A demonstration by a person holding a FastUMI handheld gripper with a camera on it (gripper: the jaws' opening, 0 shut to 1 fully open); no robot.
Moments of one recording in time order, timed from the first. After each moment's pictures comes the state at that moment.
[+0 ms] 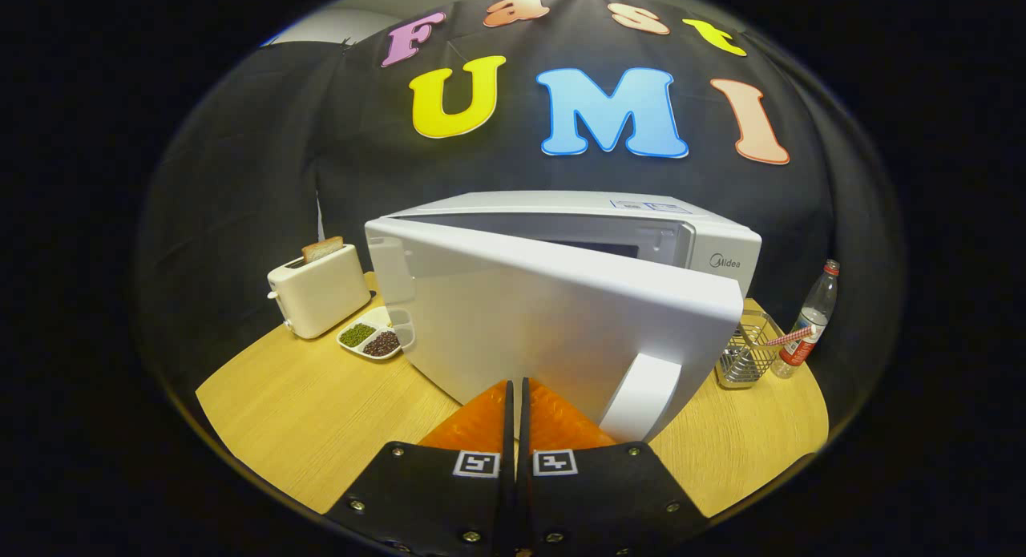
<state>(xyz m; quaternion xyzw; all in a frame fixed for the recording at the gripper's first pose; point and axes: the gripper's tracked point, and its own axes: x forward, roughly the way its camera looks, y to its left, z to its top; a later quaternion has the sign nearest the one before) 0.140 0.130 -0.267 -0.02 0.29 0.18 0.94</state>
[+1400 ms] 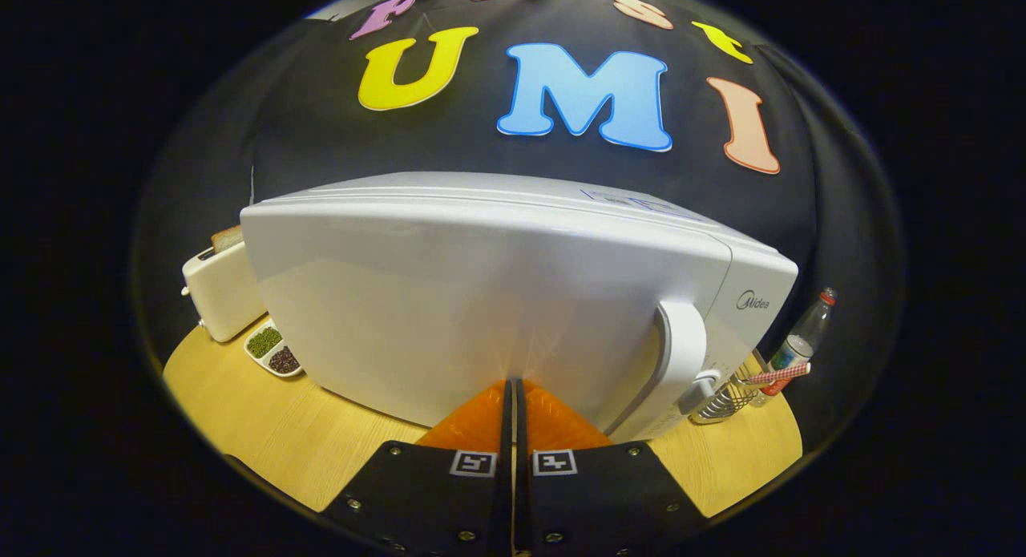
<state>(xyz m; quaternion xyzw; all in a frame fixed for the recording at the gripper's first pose) 0.237 0.107 -0.298 -0.08 0.30 0.08 0.95</state>
